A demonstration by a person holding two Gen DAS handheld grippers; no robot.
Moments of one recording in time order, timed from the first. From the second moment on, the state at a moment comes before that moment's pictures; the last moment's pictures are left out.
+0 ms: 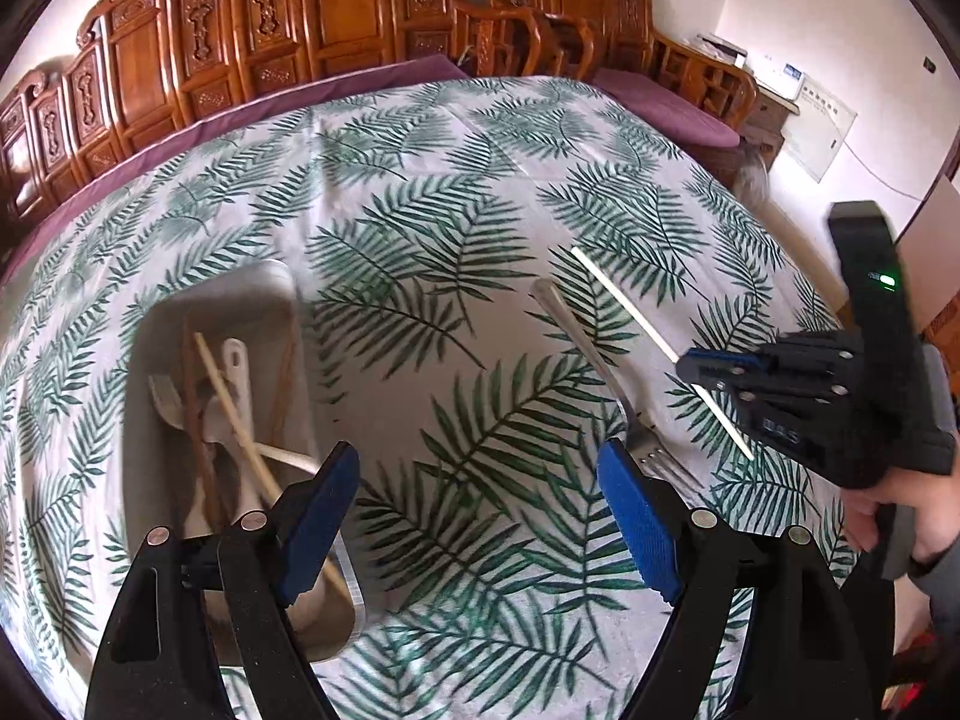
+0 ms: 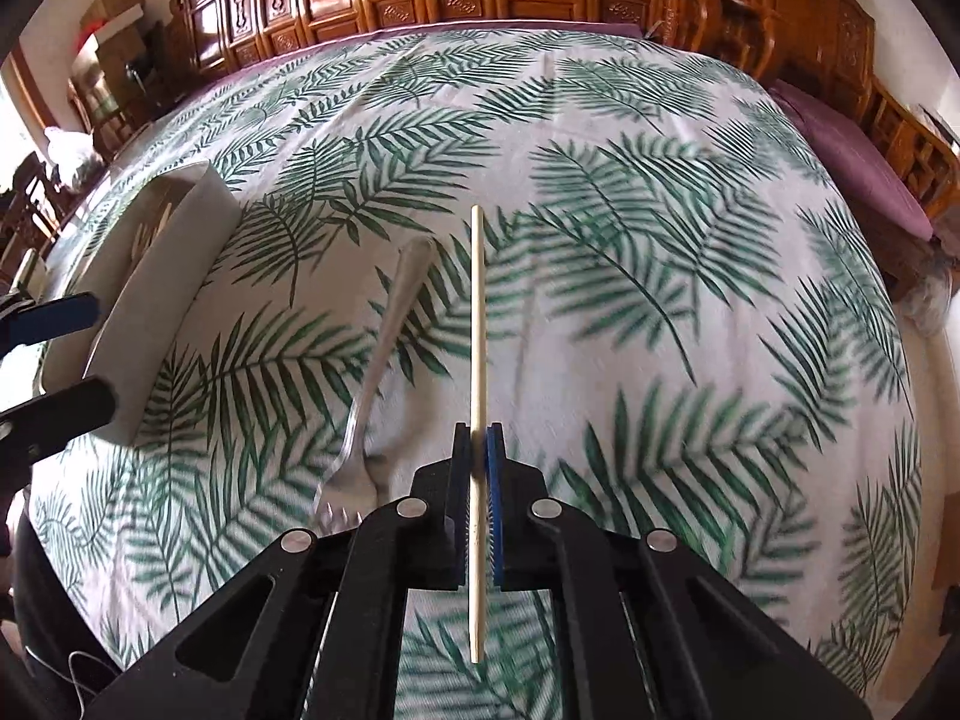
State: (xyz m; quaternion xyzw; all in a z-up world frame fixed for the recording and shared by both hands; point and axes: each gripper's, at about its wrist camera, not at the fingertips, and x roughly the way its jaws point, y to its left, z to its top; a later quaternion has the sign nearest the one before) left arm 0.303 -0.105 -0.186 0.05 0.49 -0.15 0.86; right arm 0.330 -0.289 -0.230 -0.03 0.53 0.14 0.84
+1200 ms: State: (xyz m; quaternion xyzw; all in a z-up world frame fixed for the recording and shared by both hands) left arm 0.333 -0.206 -0.244 0.06 0.55 -0.15 0.82; right arm 0.280 -0.346 -0.229 0.03 0.51 0.14 0.85
